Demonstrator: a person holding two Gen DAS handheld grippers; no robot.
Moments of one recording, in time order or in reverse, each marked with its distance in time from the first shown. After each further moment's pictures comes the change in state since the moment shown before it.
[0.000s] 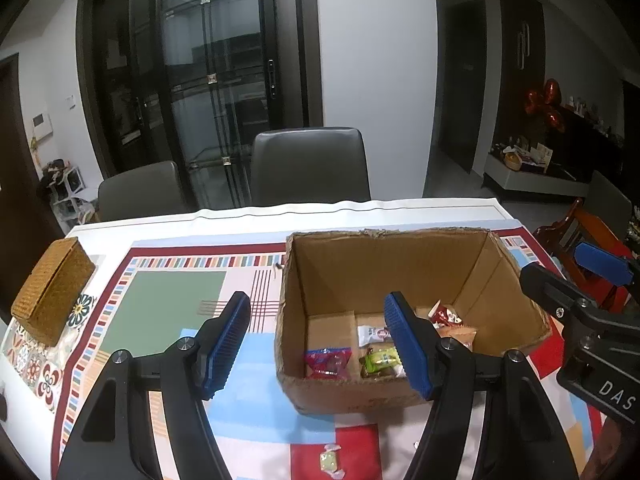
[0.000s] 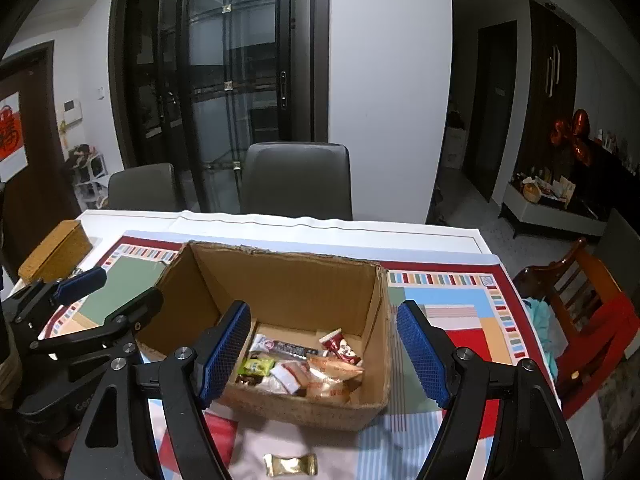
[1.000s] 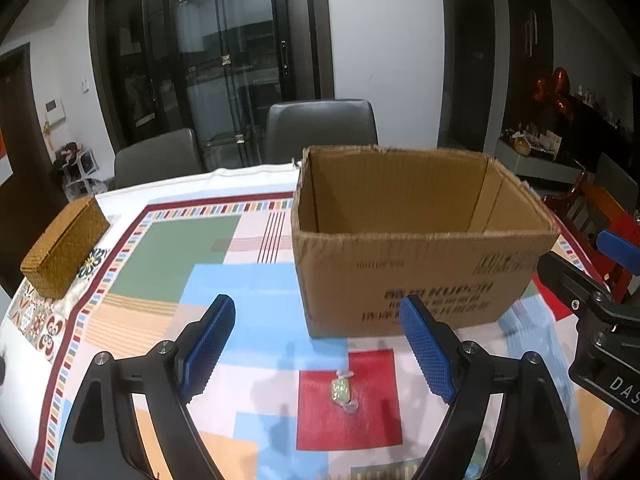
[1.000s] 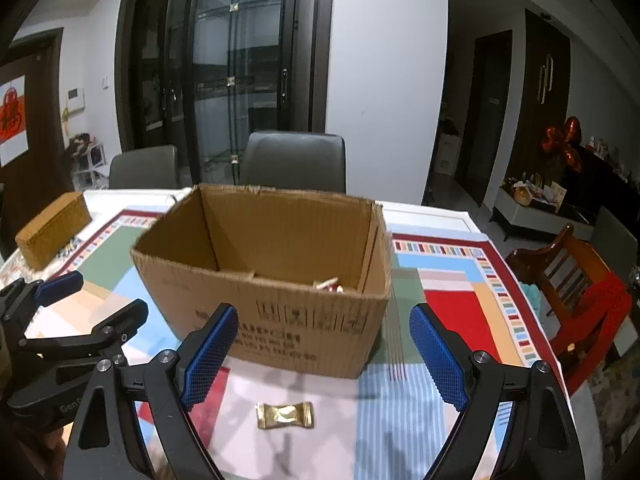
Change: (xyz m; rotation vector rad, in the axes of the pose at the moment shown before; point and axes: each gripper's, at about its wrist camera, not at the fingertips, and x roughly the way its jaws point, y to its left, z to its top) left arm -0.019 0.001 -0.087 -0.007 0.043 0.050; right arm -0.022 0.010 -0.075 -0.033 -0.025 -0.033
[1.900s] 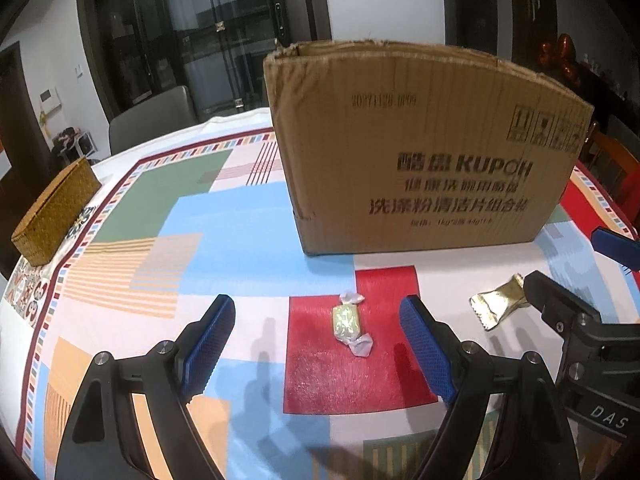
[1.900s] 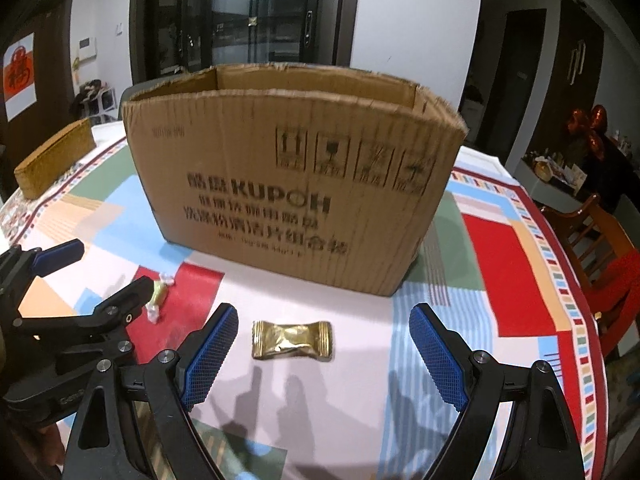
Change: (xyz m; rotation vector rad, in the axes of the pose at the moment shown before) left arm 0.044 -0.012 -0.069 0.036 0.111 0.032; right arm 0.050 0.014 -0.079 -0.075 0.174 0.047
